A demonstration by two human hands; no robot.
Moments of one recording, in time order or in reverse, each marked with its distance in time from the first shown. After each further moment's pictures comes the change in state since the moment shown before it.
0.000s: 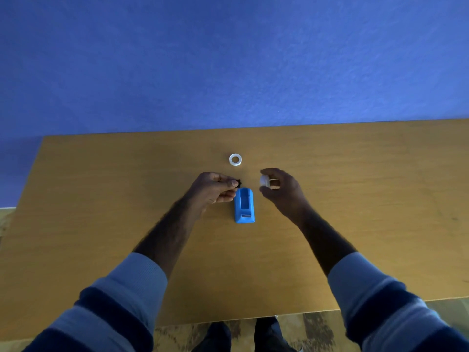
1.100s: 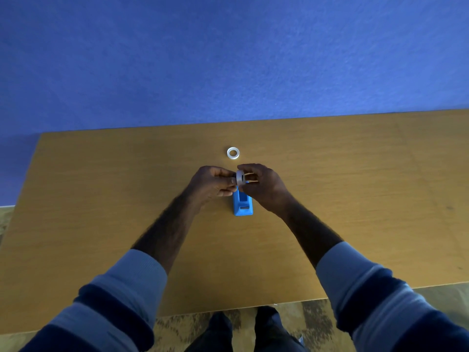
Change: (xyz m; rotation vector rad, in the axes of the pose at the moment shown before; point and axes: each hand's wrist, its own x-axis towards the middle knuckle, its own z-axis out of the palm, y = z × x) left_hand -0.014 0.001 0.002 0.091 -0.039 0.063; right_hand -0.010 -0.035 0.021 0.156 -0.164 -0.025
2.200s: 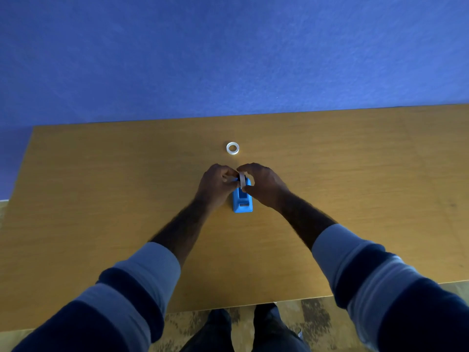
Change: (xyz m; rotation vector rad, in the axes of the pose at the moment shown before) left_hand 0.024 -0.032 0.020 0.553 0.222 0.264; right_hand 0.017 0.013 0.002 -0.481 -0.106 -0.057
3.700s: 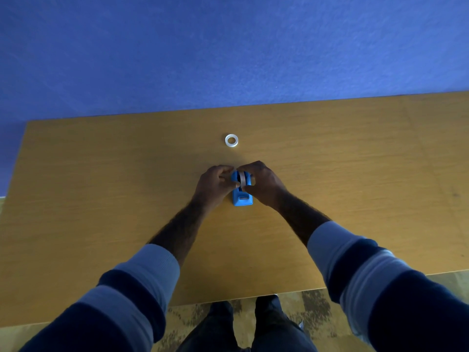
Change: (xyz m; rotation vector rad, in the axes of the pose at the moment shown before) left_hand -0.009 -0.020 0.009 -0.099 -0.037 -0.083; right_hand -0.004 0.019 0.025 0.064 0.038 0.027
